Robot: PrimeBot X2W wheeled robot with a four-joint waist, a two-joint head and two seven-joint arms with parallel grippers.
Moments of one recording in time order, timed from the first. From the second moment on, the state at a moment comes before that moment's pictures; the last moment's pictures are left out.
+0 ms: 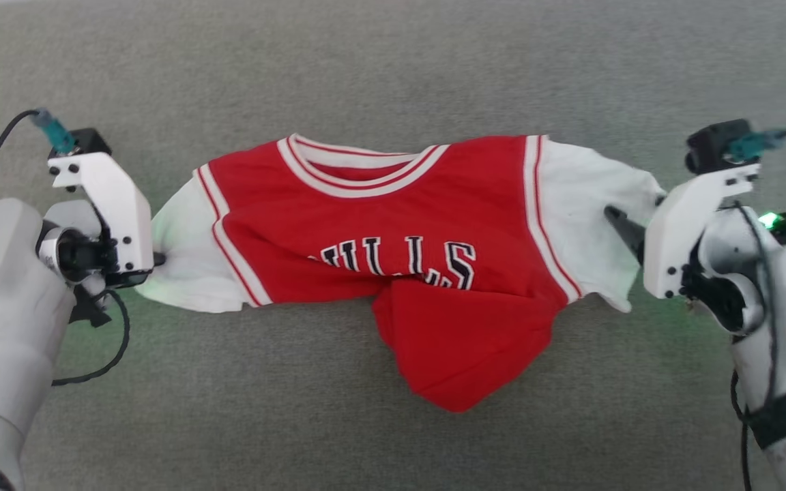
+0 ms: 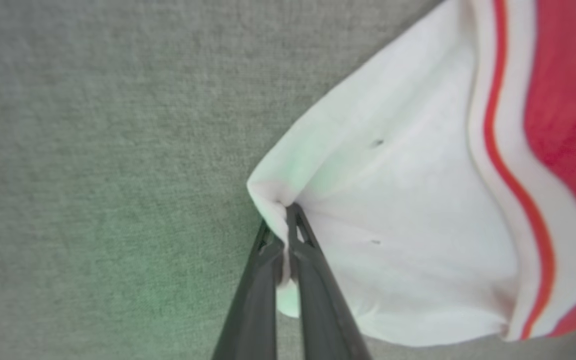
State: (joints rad) left arm -1.00 0.46 -0.68 1.05 -0.99 -0.06 0.83; right arm -0.60 -0.27 0.14 0.40 0.40 0.13 0.63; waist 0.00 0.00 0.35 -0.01
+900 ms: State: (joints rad) left arm -1.17 0.44 -0.70 1.00 -0.97 -0.12 0.70; right arm -0.83 -0.44 0.32 0.46 0.73 0.13 0.83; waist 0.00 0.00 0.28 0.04
